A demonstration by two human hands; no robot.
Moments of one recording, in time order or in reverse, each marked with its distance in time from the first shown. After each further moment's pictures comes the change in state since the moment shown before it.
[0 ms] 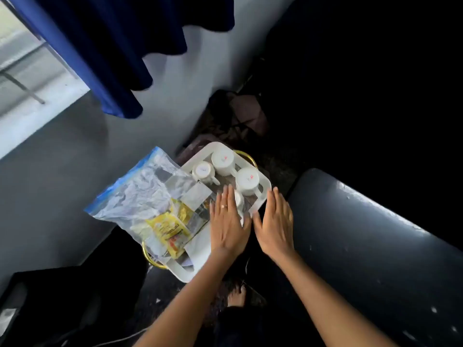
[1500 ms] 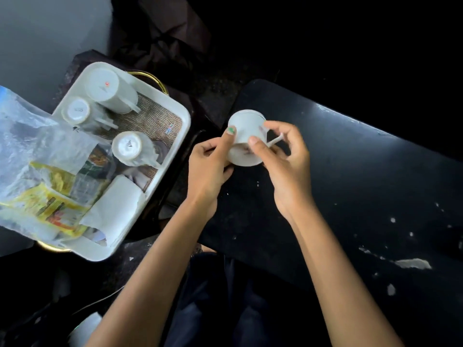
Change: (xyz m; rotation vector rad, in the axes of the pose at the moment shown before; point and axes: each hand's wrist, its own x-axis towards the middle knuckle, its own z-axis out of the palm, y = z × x) left_hand 0.007 0.112 0.087 -0.996 -0.263 -0.477; right_hand -0.009 0.138 -0.059 1.196 0.188 0.341
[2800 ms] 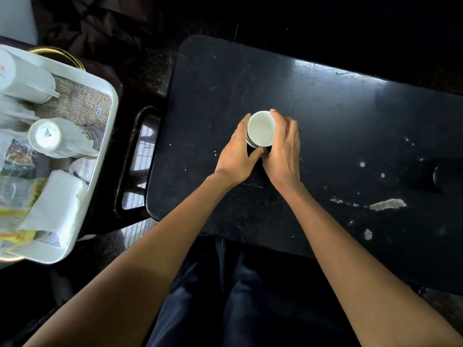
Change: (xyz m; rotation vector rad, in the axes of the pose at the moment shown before) left_hand 0.038 -0.120 0.105 0.874 -0.378 0.319; right_hand 0.016 0.123 -0.116 -1.004 0.265 -0.275
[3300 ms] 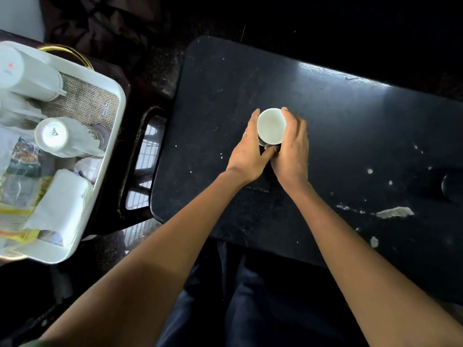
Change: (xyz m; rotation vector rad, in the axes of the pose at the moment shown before) left_hand 0.012 0.005 0.004 -0.039 -0.003 -0.018; right_hand 0.012 0.003 0.005 0.005 0.010 0.012
